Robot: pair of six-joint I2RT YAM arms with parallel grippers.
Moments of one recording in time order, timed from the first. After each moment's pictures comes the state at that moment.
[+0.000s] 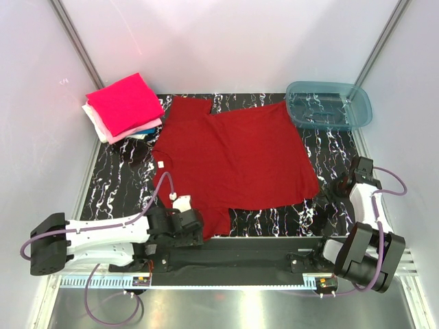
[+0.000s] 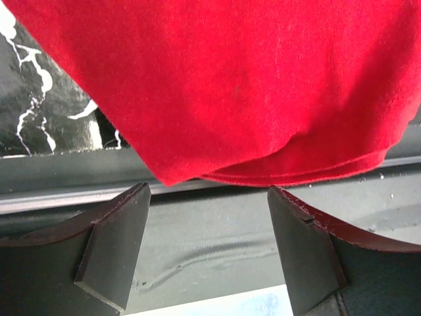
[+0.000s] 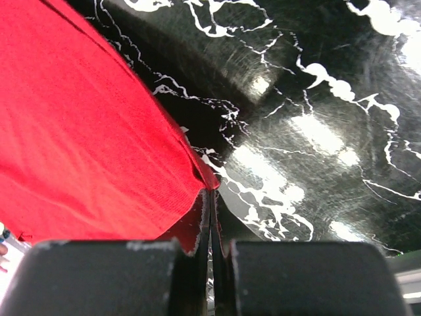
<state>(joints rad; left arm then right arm) -1.23 1.02 0.52 -0.77 -0.21 -1.25 -0.38 1.15 0.66 -0.67 -0.22 0.71</state>
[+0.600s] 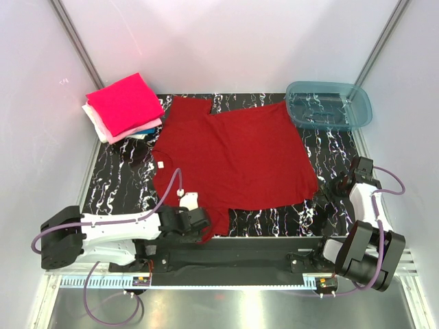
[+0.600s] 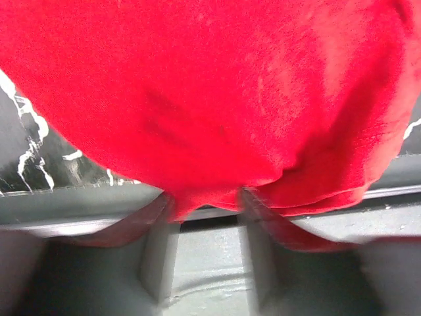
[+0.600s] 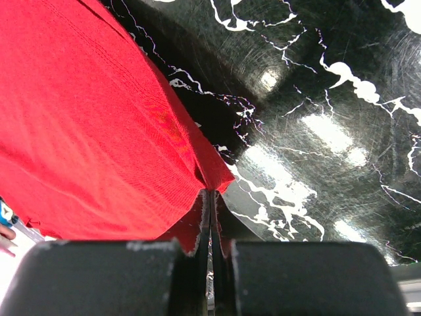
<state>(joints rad) -1.23 1.16 0.56 -0.71 -0.29 -1.19 -0.39 1.16 0.65 -0.64 -0.28 0.70</state>
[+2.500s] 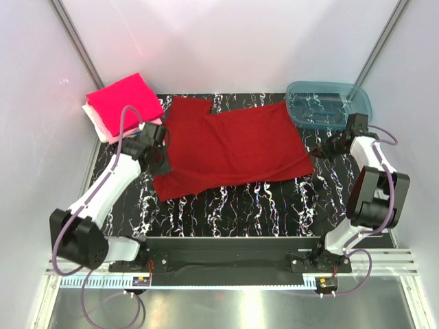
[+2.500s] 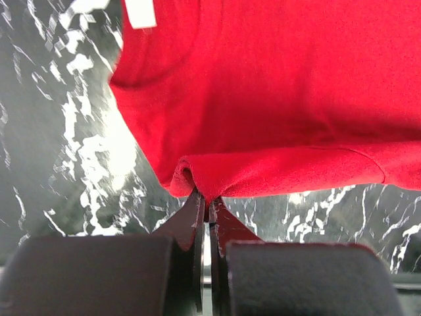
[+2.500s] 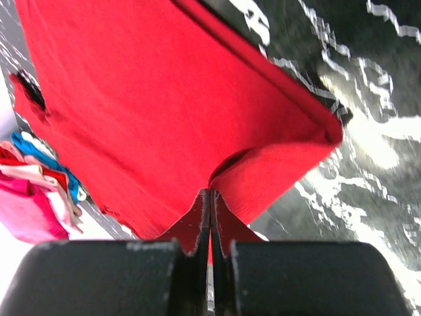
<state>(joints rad) -0.35 1.29 1.11 -0.91 -0.13 -0.52 -0.26 1.63 1.17 -0.60 -0.38 0.80</state>
